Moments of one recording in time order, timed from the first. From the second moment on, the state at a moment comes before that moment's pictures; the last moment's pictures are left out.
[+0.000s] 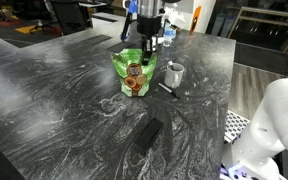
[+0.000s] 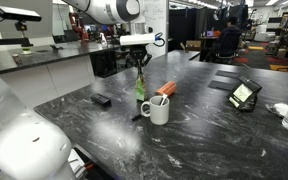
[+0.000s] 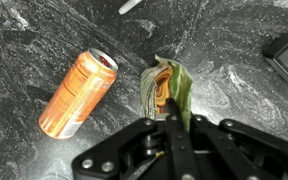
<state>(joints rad) 0.18 -0.28 -0.01 -2.18 -0.03 1.94 -0.57</state>
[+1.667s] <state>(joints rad) -0.18 -0.07 -0.22 -1.87 -0.36 1.88 -0.12</state>
